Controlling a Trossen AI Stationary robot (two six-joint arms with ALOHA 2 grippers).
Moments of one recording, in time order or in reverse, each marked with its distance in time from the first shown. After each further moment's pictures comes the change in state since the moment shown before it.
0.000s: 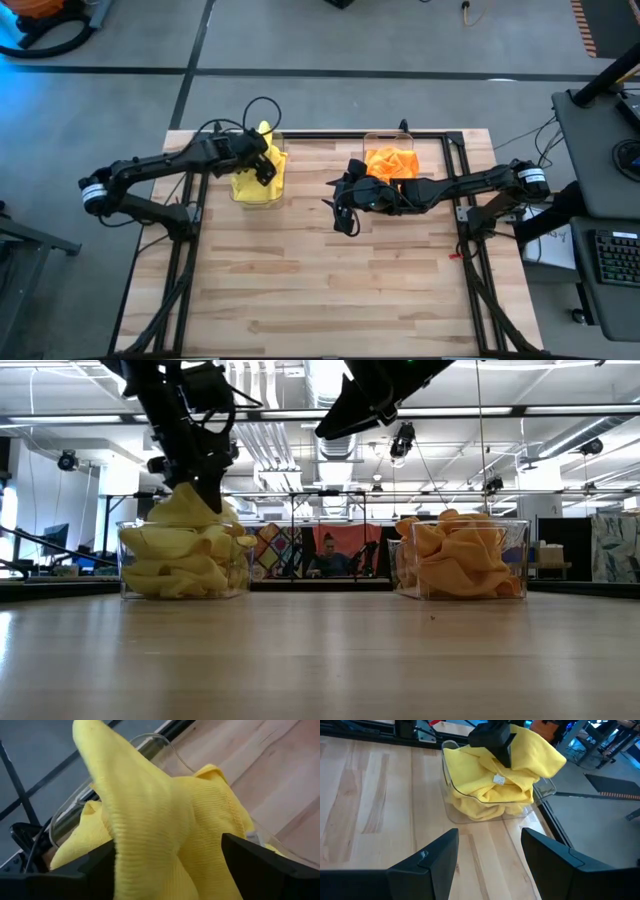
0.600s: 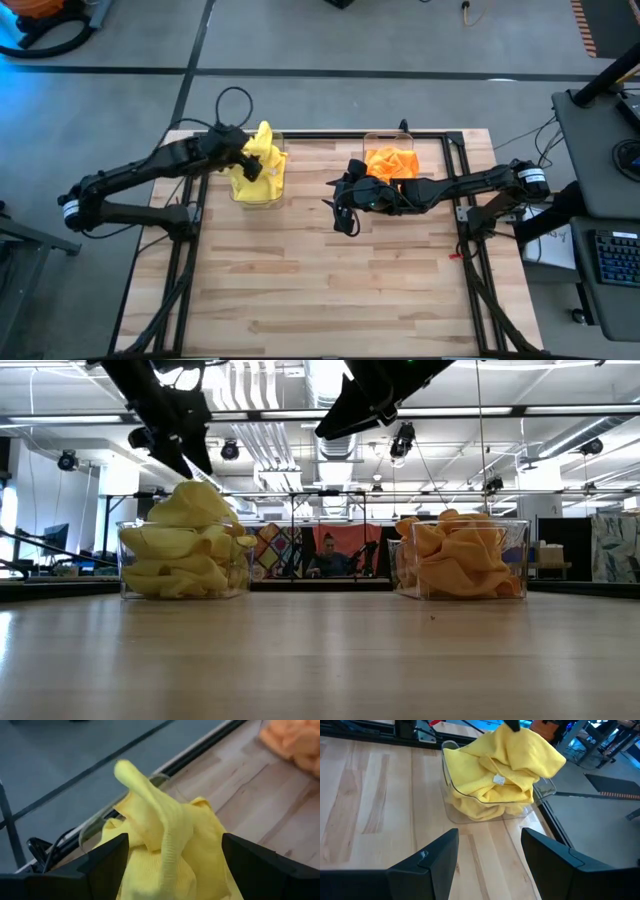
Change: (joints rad) left arm 0.000 -0.237 0.000 -0.027 0.019 0.013; right arm 0.000 0.000 0.000 0.000 0.000 0.002
